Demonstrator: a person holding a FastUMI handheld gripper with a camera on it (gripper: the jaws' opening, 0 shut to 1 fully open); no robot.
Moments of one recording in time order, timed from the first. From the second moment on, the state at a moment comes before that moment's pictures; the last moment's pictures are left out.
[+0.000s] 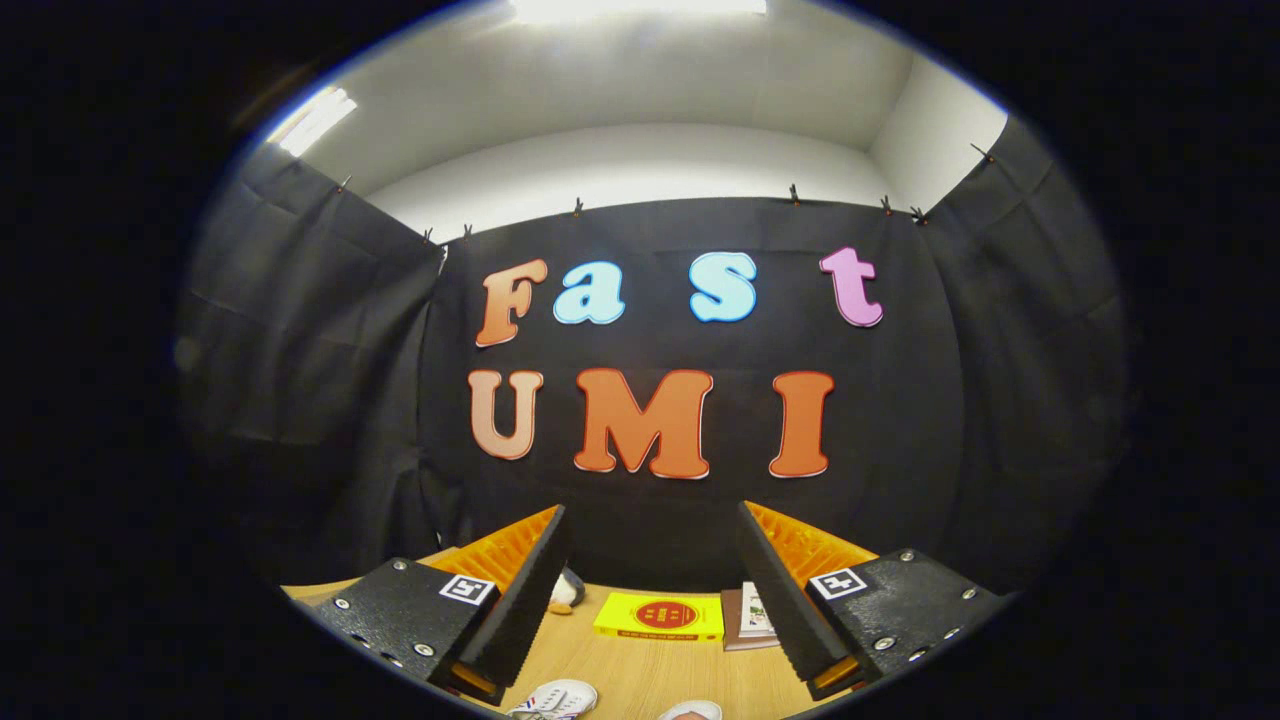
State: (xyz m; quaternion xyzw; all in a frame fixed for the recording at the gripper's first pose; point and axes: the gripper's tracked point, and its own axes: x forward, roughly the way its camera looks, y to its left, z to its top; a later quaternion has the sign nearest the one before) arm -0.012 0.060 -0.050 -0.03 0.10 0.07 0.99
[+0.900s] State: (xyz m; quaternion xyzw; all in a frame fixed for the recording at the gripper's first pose) arm -0.103 0.210 -0.267 0.17 0.46 0.26 0.83
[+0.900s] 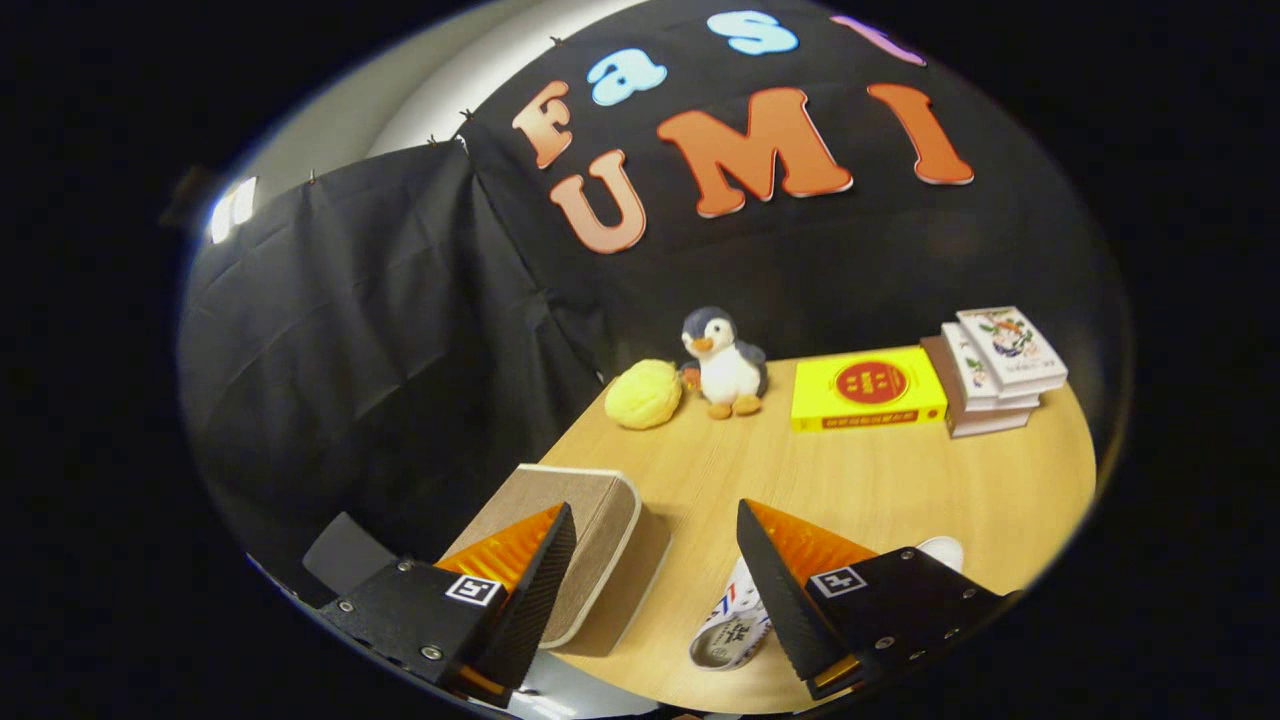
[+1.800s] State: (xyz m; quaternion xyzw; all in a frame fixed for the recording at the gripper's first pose) arm -0.171 0.325 -0.376 0.37 0.61 0.30 0.64
